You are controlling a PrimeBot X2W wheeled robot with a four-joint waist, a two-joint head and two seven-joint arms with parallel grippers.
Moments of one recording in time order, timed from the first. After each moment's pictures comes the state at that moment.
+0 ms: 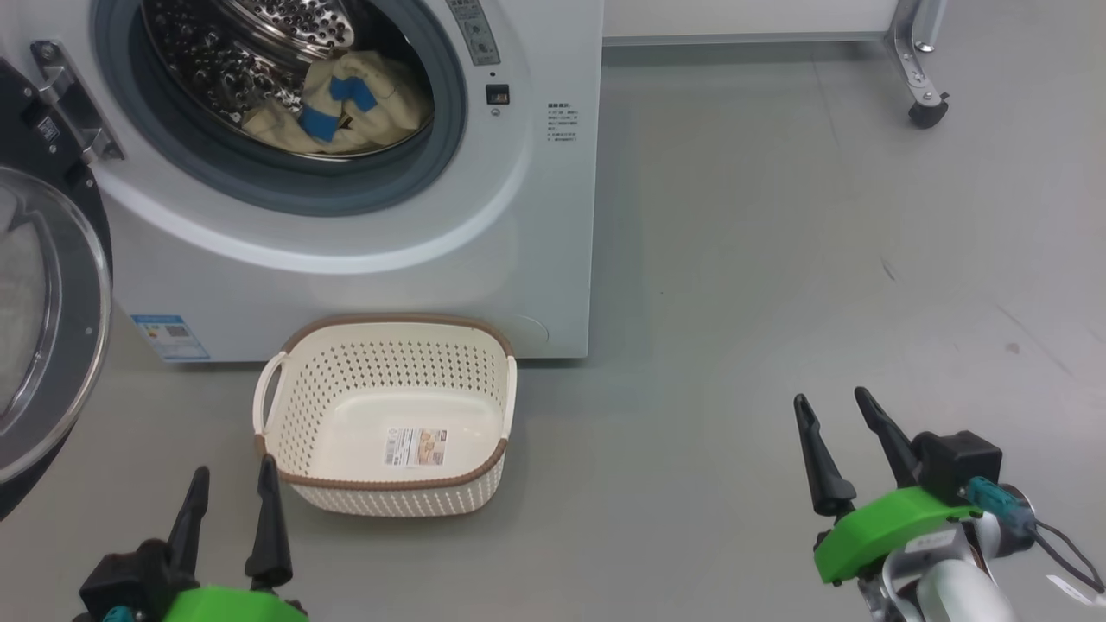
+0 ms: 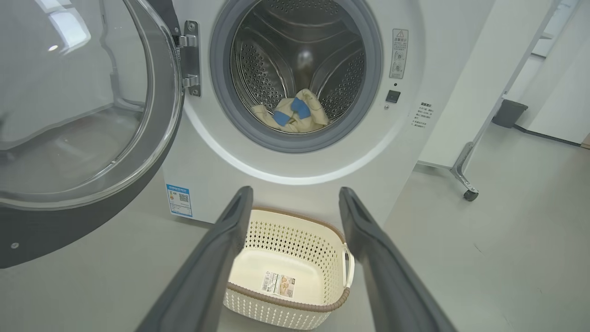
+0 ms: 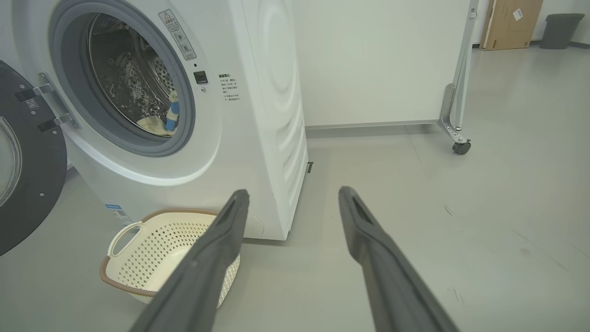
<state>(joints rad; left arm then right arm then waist) 0.00 0.13 -0.08 0.23 -0.35 -0.13 -0.25 -0.09 -0.05 0.12 0.36 0.20 0.13 -0.25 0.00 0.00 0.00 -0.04</state>
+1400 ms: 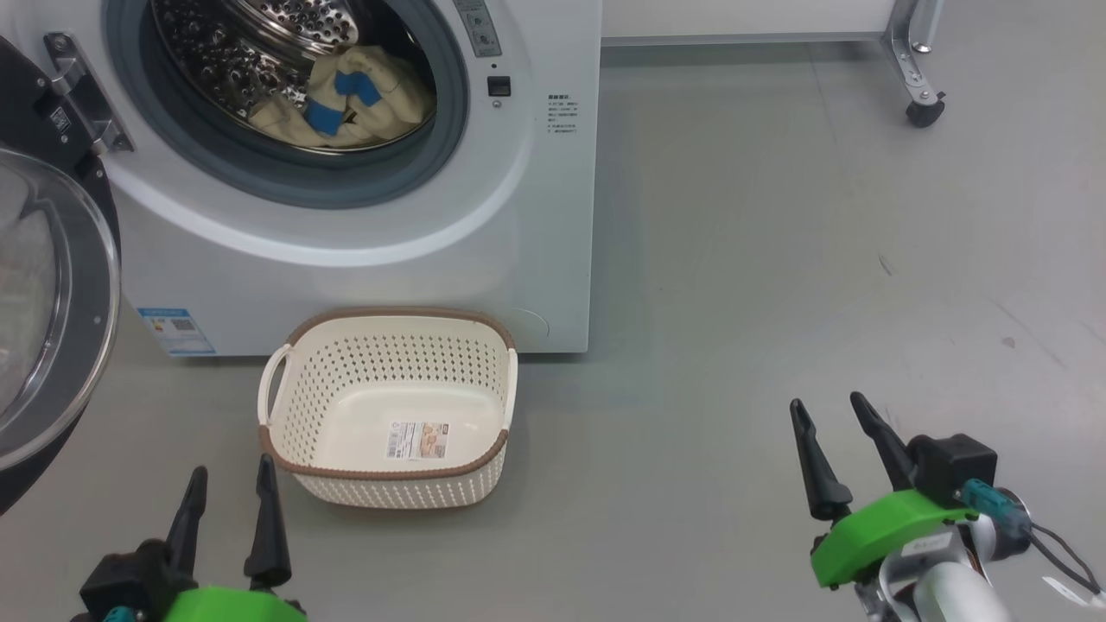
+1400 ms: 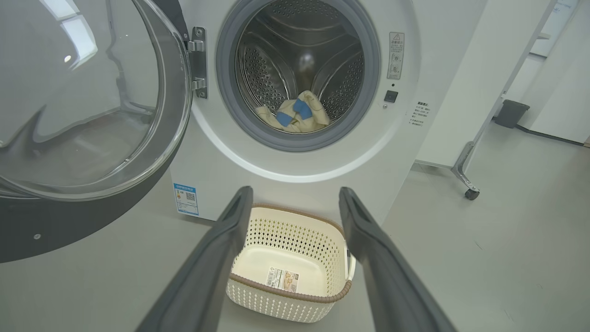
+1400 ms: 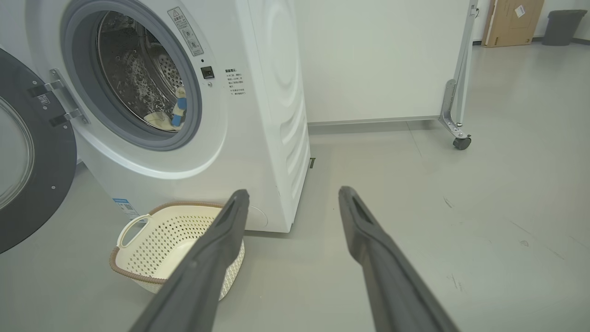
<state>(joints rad) 0.00 0.13 -0.07 0.23 -0.34 -0.13 -0.25 -0.09 -0.05 0.13 0.37 0.21 0.13 -0.25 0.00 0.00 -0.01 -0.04</state>
